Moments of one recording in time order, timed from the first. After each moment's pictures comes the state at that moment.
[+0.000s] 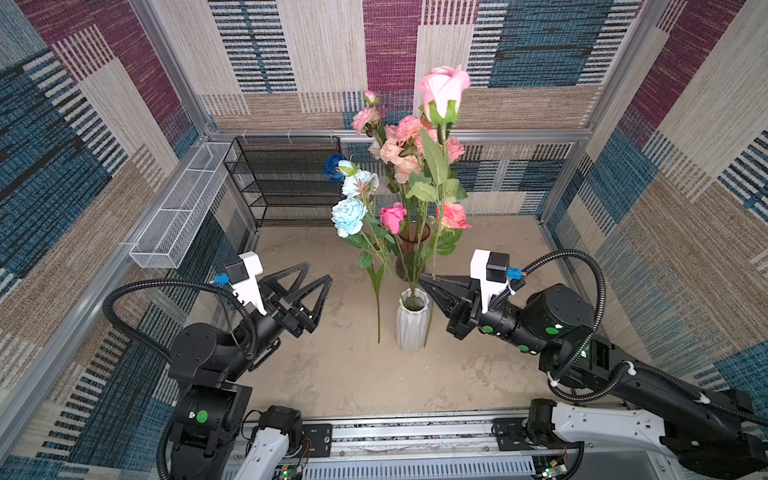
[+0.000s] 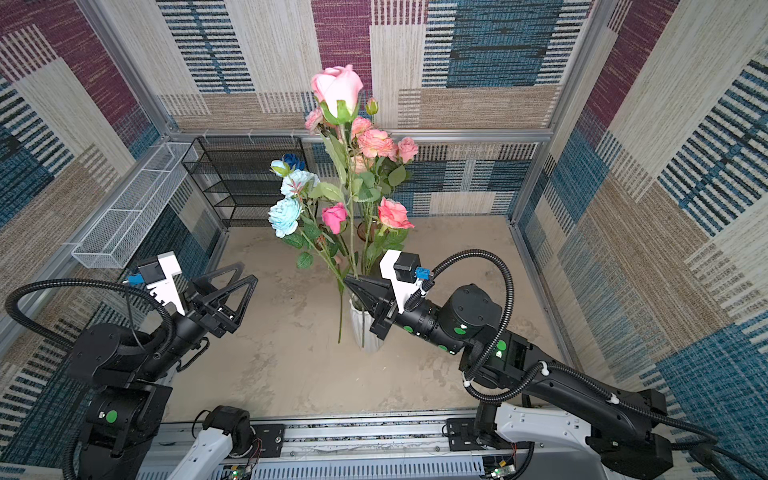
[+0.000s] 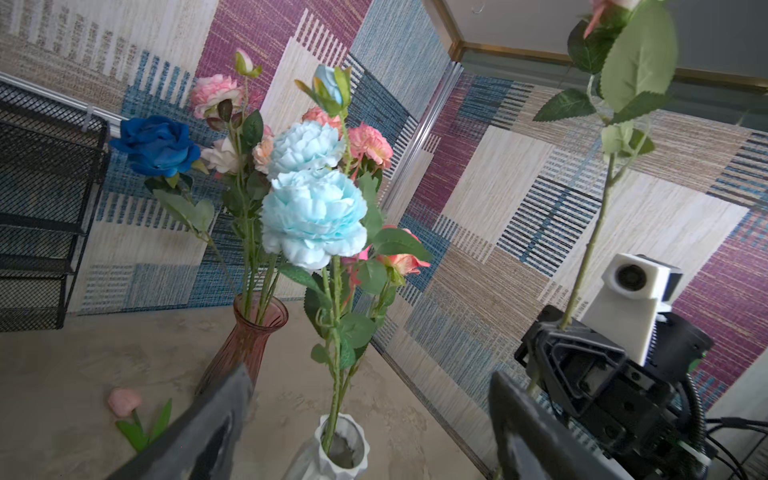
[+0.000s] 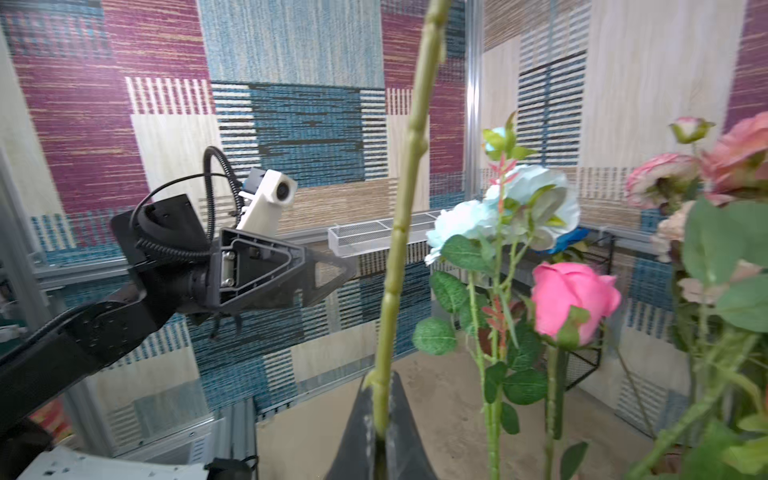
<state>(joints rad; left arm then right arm) -0.20 0.52 0.97 -0.23 0.49 -0.59 1.13 0.95 1.10 0.08 0.07 0.01</state>
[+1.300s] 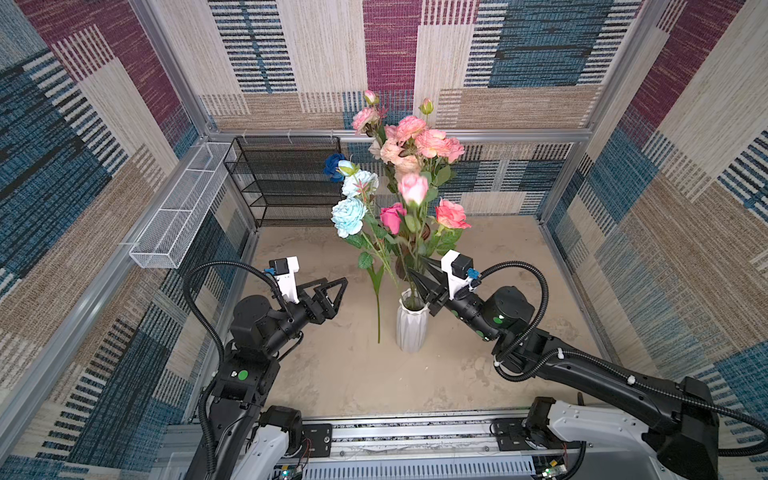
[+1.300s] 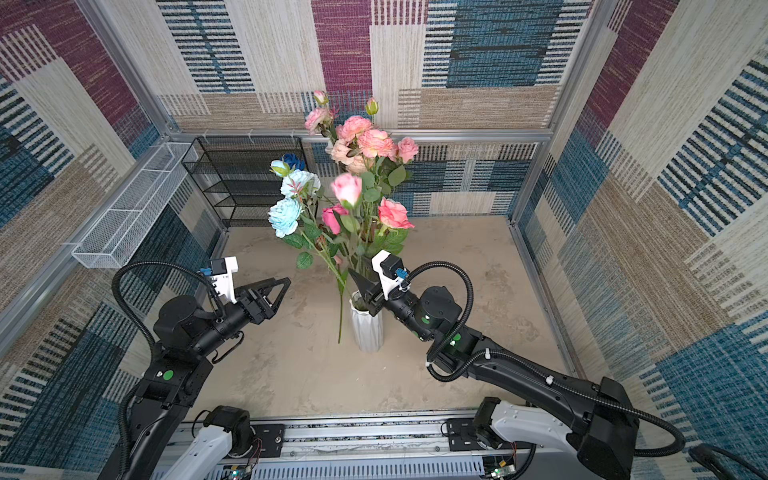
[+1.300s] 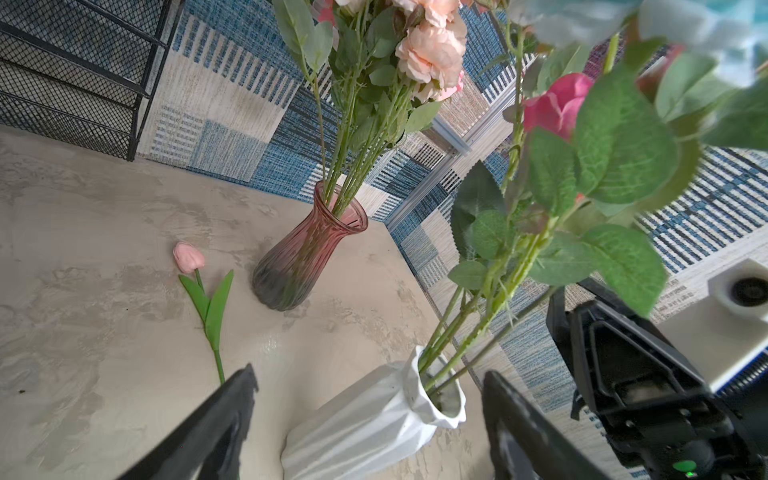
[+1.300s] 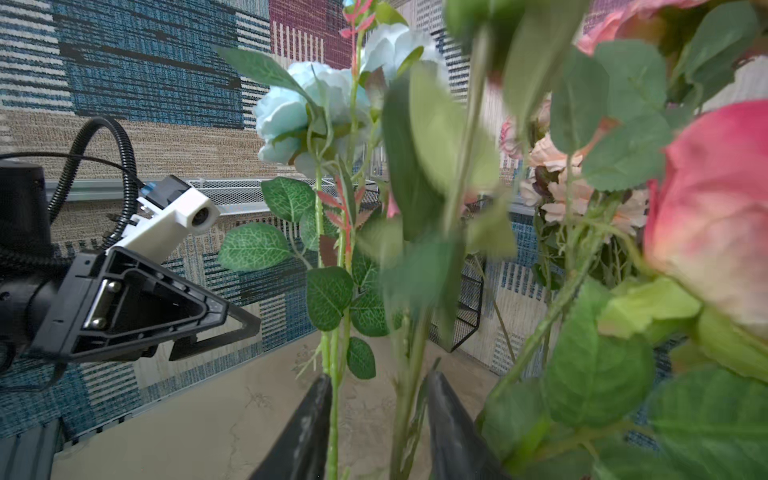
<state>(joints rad) -0.20 0.65 0.74 -0.19 0.46 -0.63 0.93 1.05 0.80 0.44 0.08 -0.03</state>
